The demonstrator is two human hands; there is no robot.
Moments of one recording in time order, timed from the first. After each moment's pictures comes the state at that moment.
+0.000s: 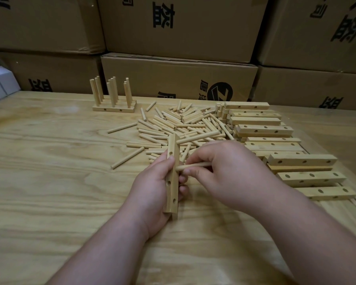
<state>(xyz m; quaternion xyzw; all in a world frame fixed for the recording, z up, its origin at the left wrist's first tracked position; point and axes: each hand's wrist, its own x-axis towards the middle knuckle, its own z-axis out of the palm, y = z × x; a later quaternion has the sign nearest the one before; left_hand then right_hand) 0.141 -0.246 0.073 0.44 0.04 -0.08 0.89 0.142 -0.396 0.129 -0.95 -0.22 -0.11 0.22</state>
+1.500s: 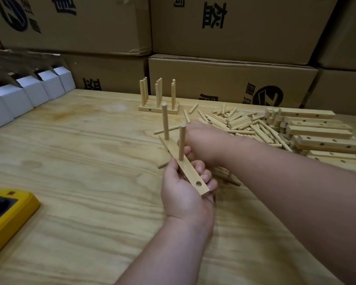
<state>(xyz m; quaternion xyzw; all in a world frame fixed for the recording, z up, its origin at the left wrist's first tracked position) 0.149 -0.223 0.078 0.20 0.17 0.08 0.96 0.265 -0.270 0.119 -0.93 -0.36 -0.01 0.02</state>
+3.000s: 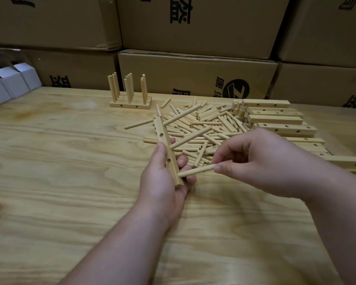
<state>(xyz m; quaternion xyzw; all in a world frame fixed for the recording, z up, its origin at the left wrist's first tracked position) 0.148 -0.238 0.075 0.36 0.12 0.02 0.93 0.151 -0.412 0.154 -0.92 -0.23 0.04 0.32</state>
